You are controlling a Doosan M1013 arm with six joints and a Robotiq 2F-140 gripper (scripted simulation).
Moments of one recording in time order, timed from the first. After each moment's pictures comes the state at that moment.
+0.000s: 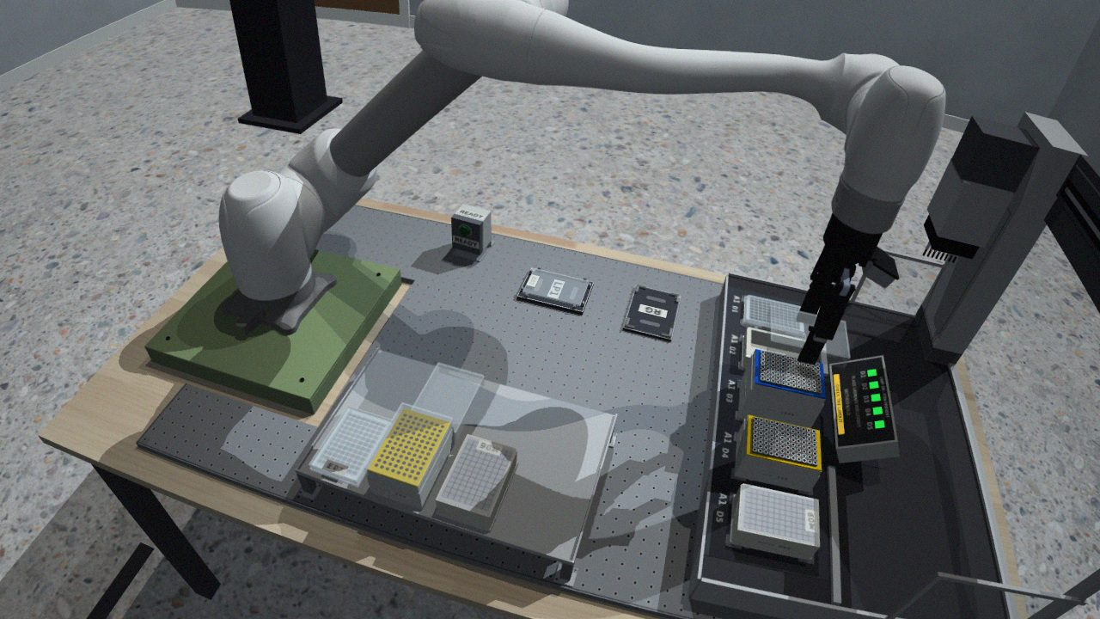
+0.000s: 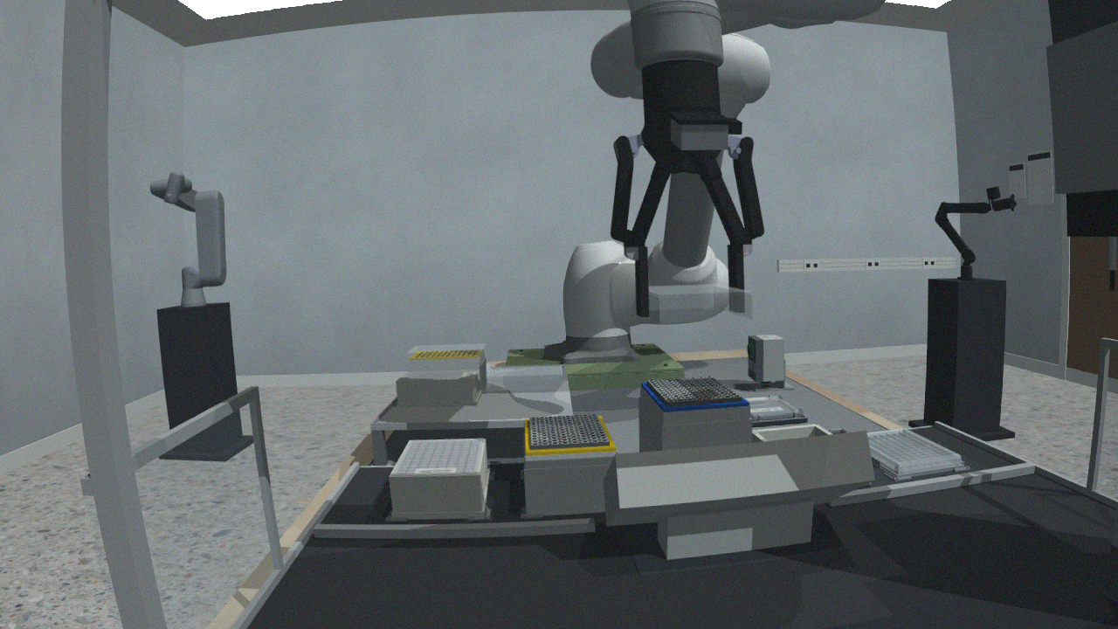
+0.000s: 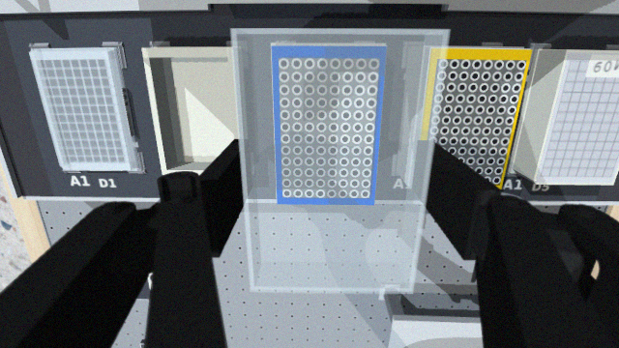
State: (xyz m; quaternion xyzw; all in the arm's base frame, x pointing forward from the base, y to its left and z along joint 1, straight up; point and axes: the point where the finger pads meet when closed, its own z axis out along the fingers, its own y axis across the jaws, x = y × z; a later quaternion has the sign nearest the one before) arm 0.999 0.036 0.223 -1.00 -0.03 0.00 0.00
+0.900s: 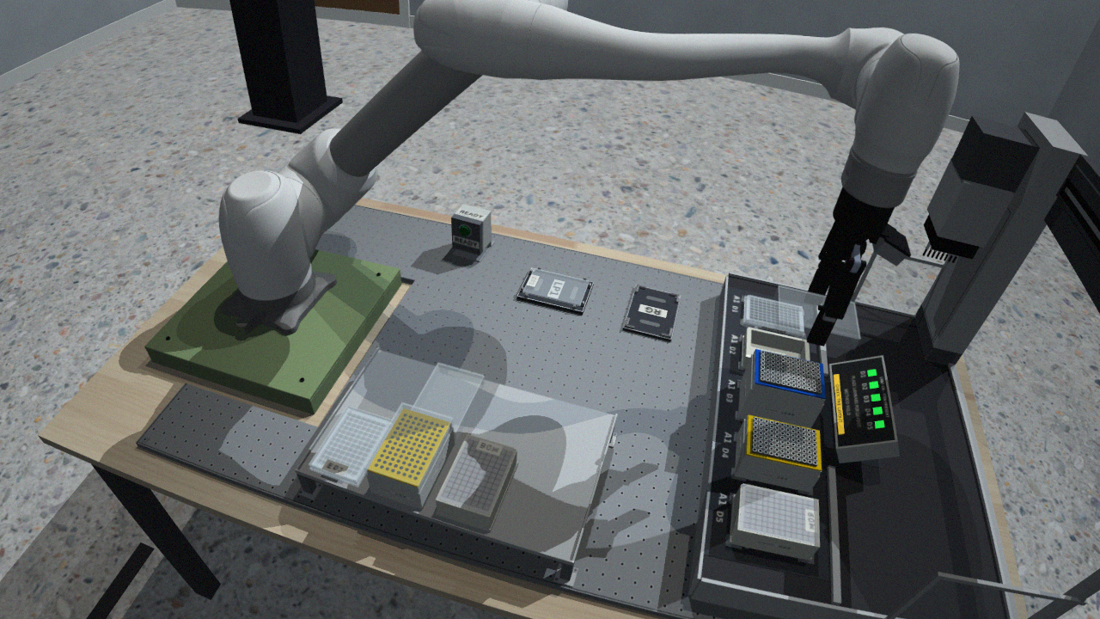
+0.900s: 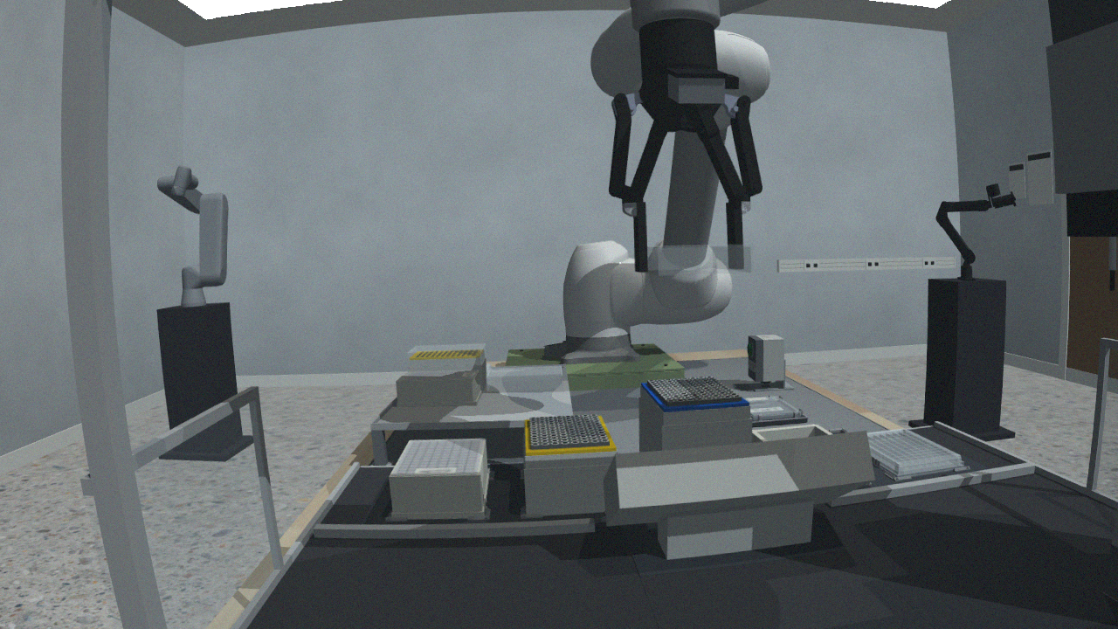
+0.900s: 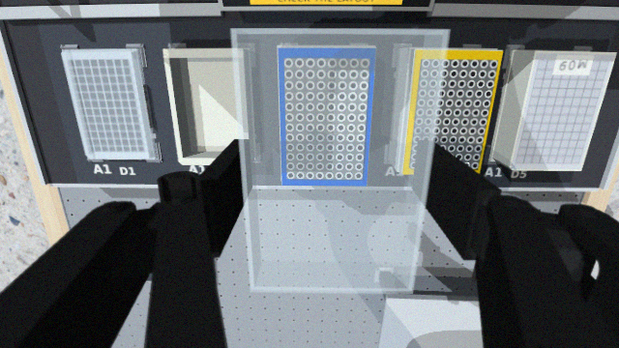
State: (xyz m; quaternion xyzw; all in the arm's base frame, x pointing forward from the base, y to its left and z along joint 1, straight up) arm 0.999 0.036 0.265 -1.00 -0.03 0.00 0.00
